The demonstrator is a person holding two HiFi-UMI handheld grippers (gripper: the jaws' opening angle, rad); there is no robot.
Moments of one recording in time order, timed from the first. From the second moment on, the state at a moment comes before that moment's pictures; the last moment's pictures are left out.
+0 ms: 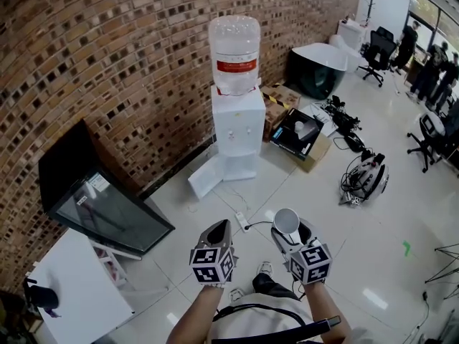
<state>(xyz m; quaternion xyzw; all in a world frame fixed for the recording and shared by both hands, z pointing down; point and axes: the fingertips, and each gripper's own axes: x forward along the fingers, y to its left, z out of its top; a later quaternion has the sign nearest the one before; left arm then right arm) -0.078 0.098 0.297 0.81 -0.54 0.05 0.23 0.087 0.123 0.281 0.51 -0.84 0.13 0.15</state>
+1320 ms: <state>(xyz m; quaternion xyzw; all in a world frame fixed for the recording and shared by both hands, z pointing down) -0.067 0.058 0.294 0.79 -0.57 0.05 0.23 0.112 0.059 0.269 0.49 -0.85 0.12 0.15</state>
